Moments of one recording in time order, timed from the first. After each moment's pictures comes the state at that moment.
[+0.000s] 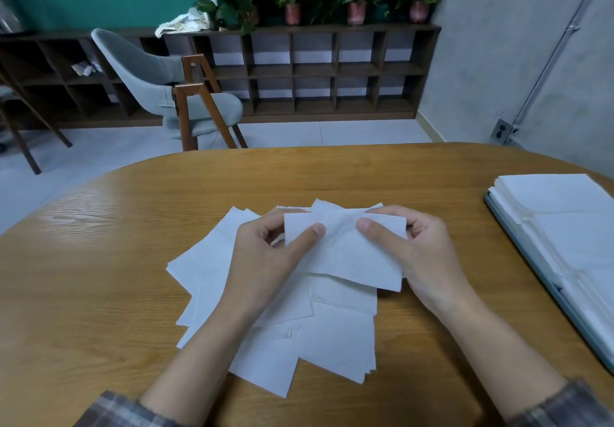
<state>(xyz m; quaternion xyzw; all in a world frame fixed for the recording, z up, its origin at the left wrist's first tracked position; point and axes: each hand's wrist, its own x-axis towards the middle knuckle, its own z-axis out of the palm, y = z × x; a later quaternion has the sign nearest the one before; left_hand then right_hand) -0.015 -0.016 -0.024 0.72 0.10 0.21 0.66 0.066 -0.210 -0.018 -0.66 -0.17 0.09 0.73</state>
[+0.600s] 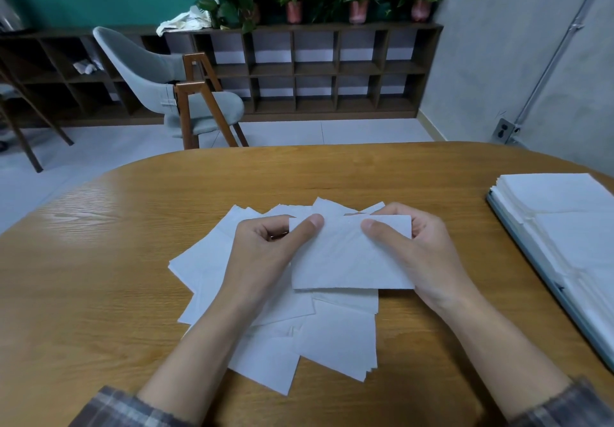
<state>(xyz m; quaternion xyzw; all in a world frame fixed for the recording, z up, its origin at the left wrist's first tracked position) -0.016 -0.013 -0.017 0.71 0.12 0.18 0.67 0.065 -0.212 -0.018 -0.68 -0.17 0.11 0.70</state>
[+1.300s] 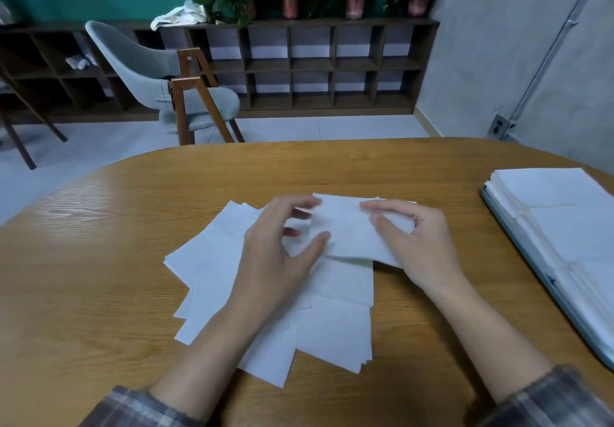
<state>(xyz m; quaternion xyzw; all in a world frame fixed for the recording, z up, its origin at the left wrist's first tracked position) -0.015 -0.021 -0.038 0.84 -0.01 0.30 0.46 0.083 -0.215 -0.034 -0.77 -0.19 -0.03 0.60</state>
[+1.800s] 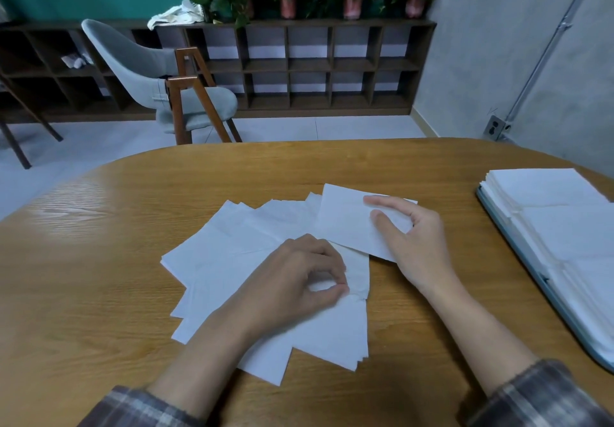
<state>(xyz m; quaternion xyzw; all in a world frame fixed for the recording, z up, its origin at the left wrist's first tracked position) -0.017 -0.021 -0.050 0.93 -0.15 0.10 0.31 0.094 -0.218 -0.051 -0.78 -0.20 -0.08 0.58</state>
